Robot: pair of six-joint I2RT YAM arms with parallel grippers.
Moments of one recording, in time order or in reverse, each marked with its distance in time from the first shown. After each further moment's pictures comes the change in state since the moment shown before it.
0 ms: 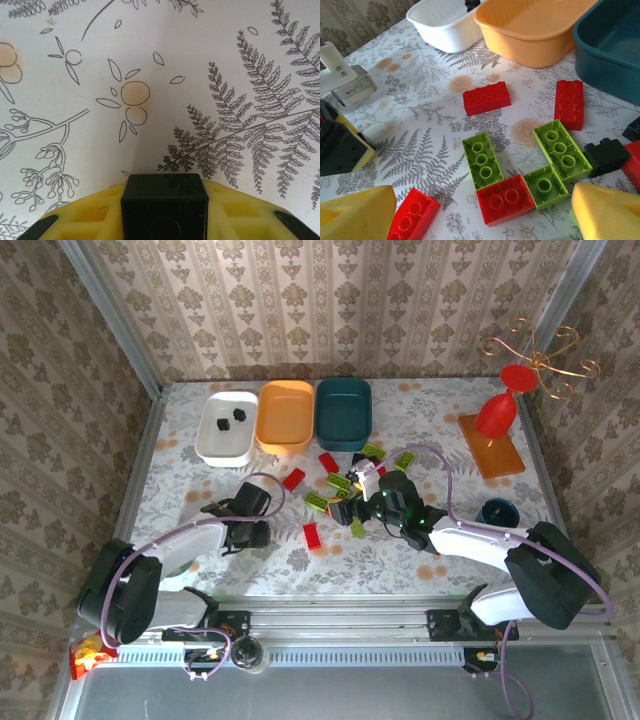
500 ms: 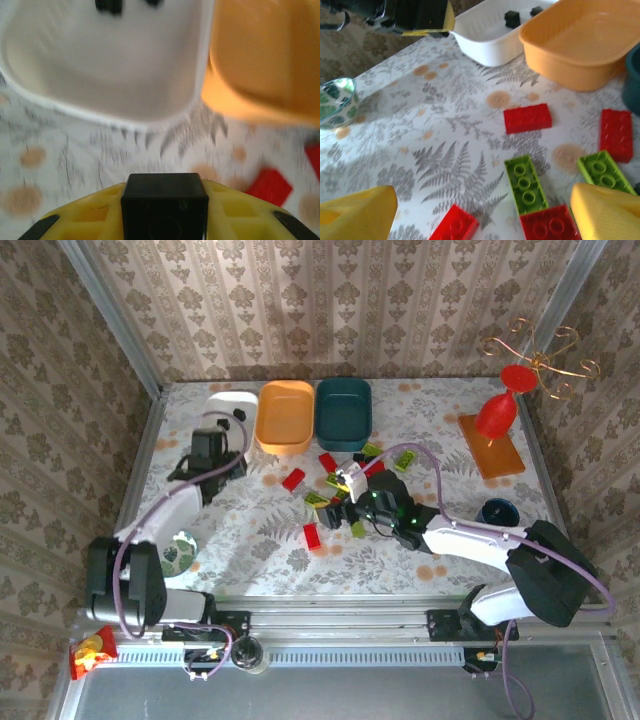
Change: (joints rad) left arm 0.373 0.119 0.334 0.265 0.080 0.089; right arm 0.088 0.030 0.103 -0.026 0.021 -0.014
